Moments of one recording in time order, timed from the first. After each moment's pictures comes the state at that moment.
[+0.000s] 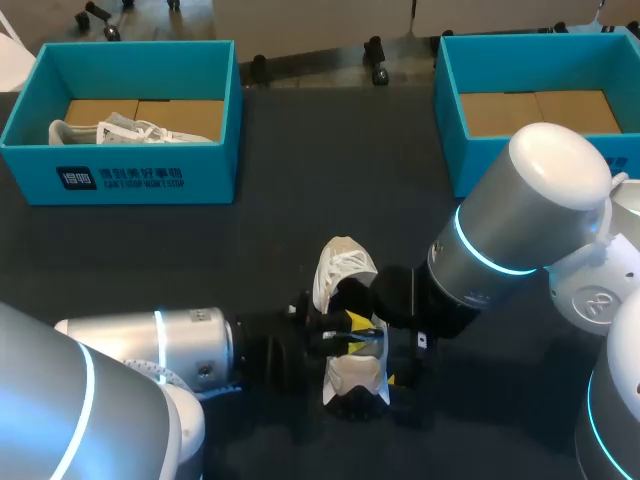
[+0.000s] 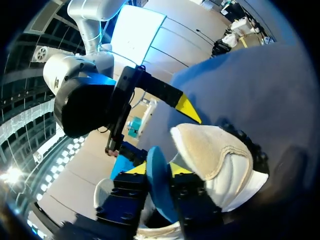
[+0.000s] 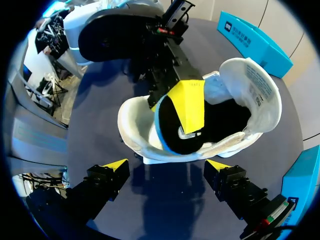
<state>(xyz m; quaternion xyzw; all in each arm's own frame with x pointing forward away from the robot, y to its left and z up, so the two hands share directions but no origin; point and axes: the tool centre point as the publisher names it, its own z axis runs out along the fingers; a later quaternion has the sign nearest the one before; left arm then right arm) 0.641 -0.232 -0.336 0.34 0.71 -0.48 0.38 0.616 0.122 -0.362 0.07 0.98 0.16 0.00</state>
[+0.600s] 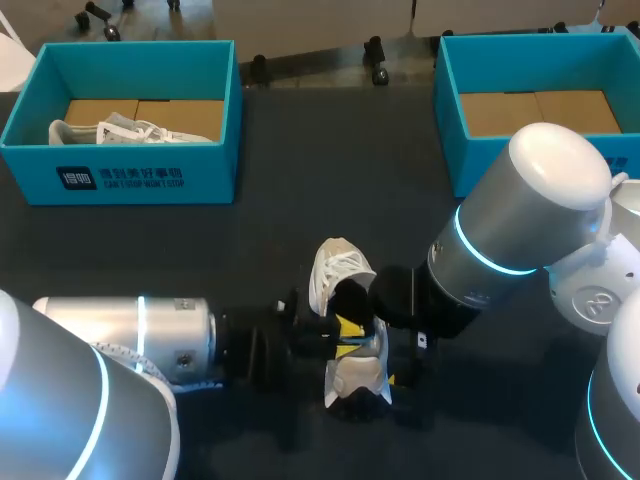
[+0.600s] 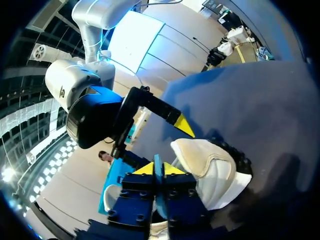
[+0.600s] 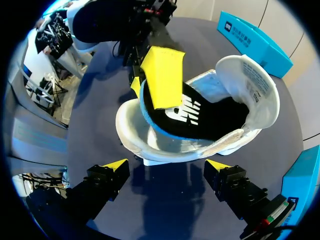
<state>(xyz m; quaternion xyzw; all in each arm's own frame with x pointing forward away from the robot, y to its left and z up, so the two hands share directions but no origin) 0.623 -0.217 -0.323 0.36 0.72 -0.49 0.34 0.616 0.122 -0.362 0.07 0.98 0.16 0.00</state>
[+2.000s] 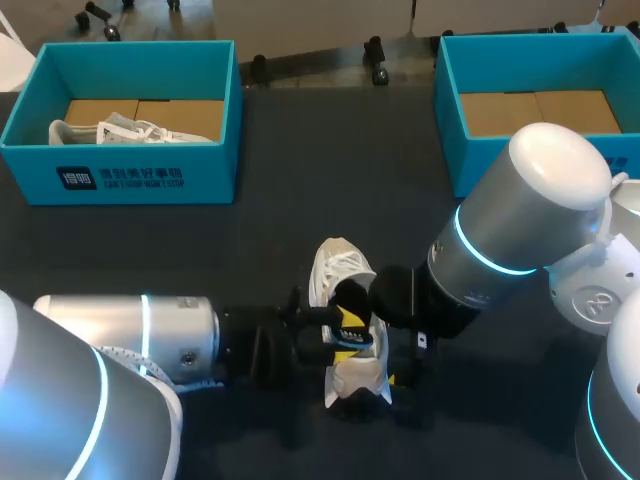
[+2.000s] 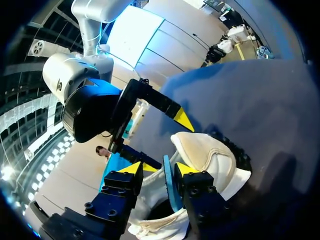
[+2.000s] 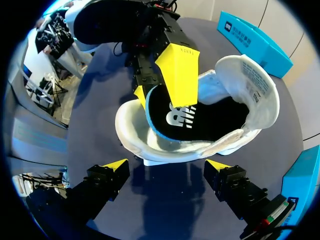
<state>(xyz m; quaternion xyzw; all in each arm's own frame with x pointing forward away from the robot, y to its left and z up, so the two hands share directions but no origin) 0.629 -0.215 -0.326 0.35 0.73 -0.47 0.34 0.616 0.122 -0.362 0.07 0.98 0.16 0.00</state>
